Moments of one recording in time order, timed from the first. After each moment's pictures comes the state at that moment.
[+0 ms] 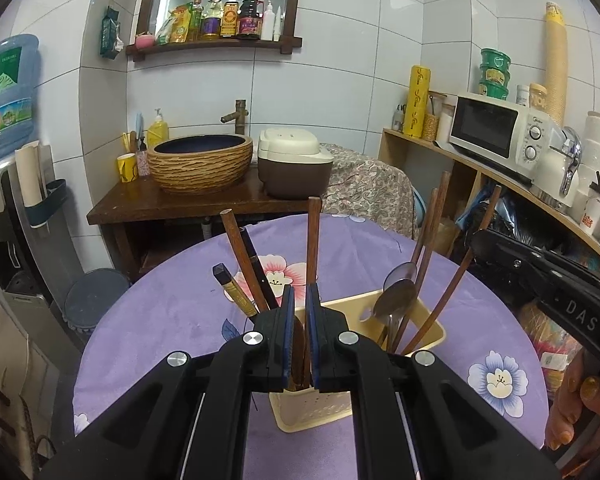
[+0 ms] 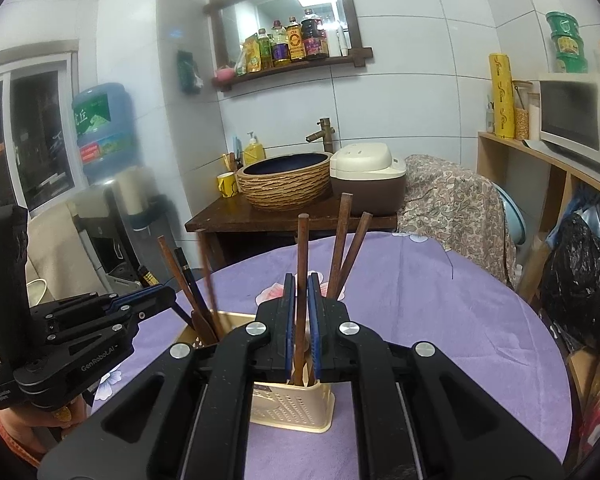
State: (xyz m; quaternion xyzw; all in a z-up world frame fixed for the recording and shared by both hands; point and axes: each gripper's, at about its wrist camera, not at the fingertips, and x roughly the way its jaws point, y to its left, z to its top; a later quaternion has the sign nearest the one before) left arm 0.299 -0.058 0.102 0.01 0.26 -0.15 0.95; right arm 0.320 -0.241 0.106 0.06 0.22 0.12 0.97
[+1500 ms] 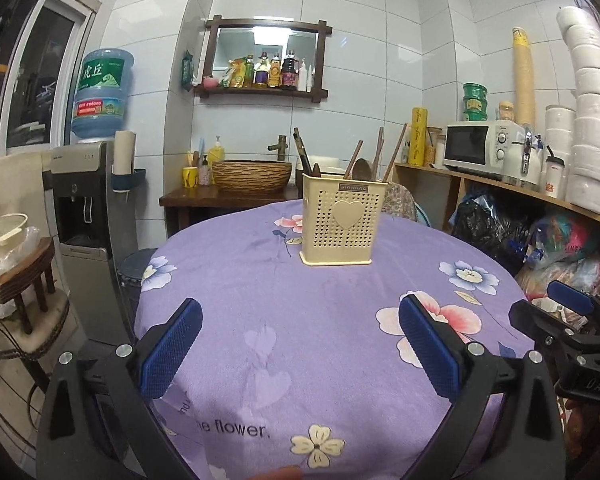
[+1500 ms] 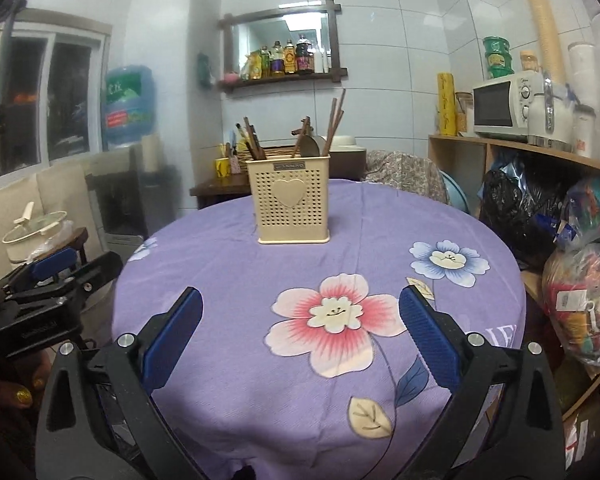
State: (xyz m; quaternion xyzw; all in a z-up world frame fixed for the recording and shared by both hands) left arm 0.005 -0.012 0.001 -0.01 0.15 -0.09 0.98; right arm -0.022 -0.202 -0.021 0.03 0.17 0.05 0.98
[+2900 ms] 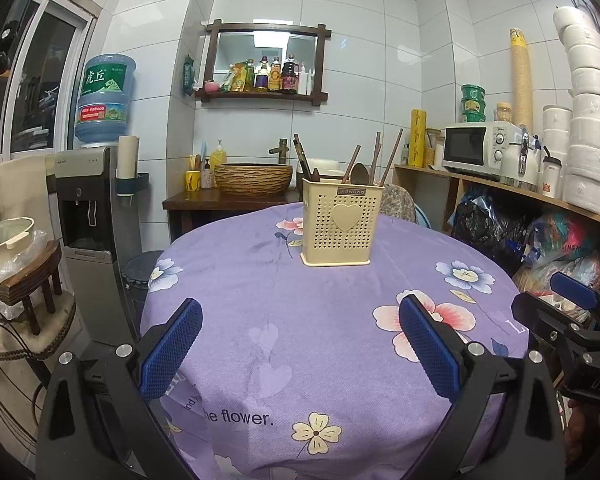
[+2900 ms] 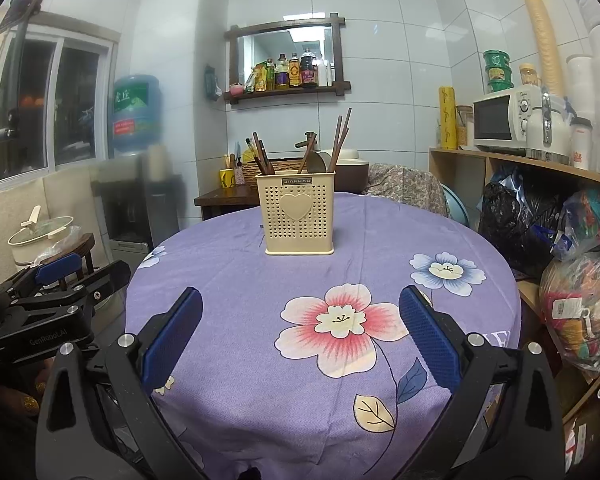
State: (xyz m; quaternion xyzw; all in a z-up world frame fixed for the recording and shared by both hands) left arm -0.010 -0.004 0.001 -0.01 0.15 -0.09 0.99; right arm -0.037 -0.195 -0.011 0.02 0.15 0.05 0.99
